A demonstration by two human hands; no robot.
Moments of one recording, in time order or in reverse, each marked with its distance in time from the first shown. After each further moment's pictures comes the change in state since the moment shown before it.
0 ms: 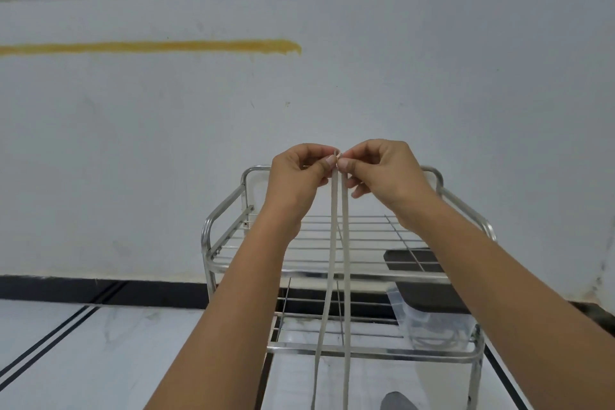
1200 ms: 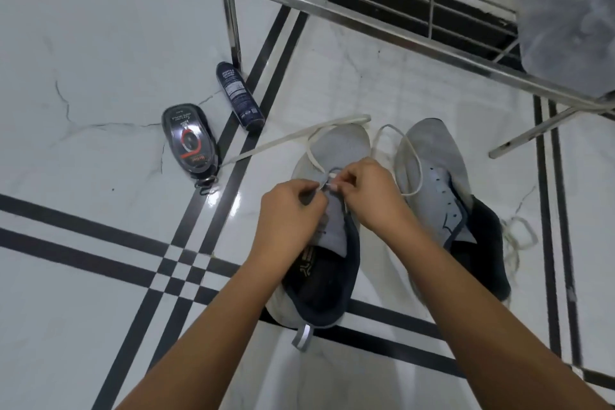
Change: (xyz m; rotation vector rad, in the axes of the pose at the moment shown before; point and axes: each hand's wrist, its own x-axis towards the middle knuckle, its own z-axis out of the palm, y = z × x) left_hand -0.303 -0.252 -0.048 0.508 0.024 -0.903; right_hand -0.256 0.276 0.113 -0.725 -0.680 0.645
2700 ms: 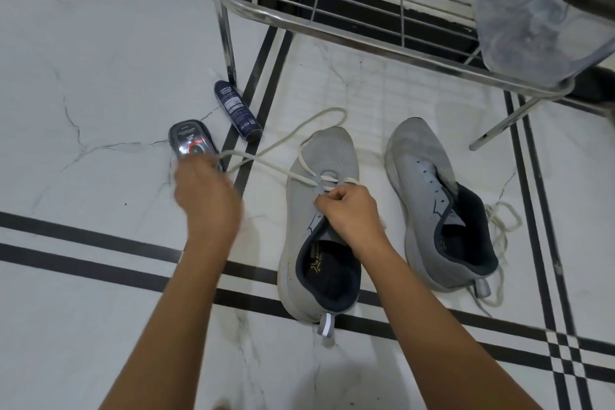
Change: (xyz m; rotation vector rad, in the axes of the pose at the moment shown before) left_hand 0.024 -0.045 -0.067 0.419 0.532 0.085; right_hand -0.043 -0.022 0.029 0.517 0.123 0.261
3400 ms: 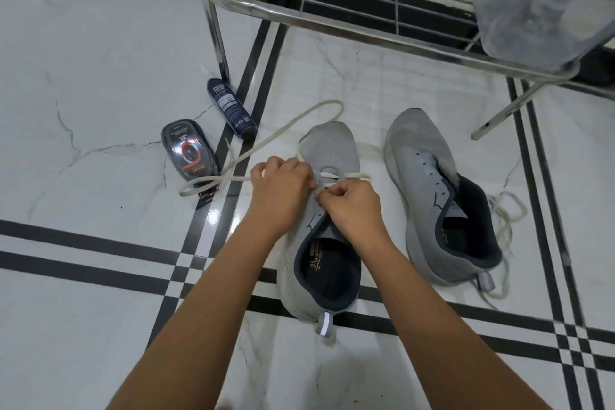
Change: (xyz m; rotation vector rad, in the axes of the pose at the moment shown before) left_hand -0.016 0.051 0.048 0.252 -0.525 0.510; right_hand 0.006 0.008 -0.001 -0.057 0.079 -0.025
